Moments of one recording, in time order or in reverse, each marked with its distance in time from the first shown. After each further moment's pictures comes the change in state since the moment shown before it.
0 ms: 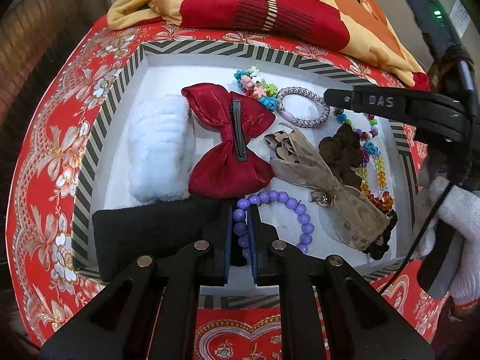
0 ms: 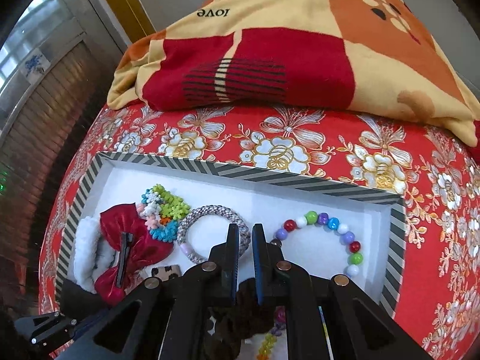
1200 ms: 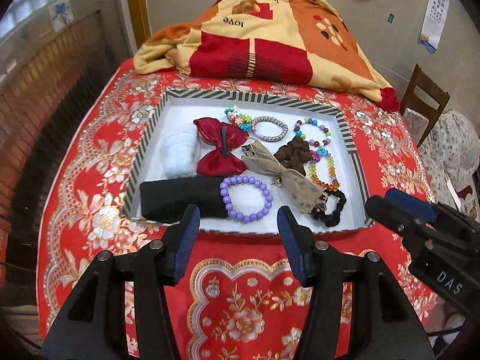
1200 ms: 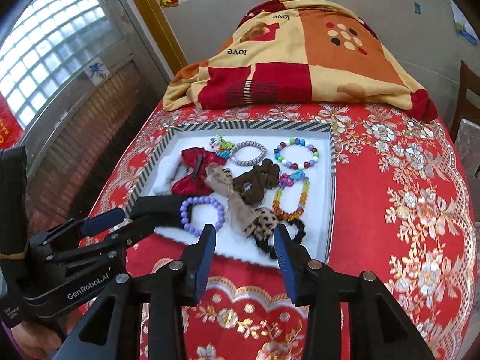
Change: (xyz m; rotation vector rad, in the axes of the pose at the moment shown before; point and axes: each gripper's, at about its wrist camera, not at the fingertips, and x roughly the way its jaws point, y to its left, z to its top) left arm -0.110 -0.028 -0.056 0.019 -0.196 0.040; right arm -0.164 0.021 -0.138 0.016 -0.128 0.058
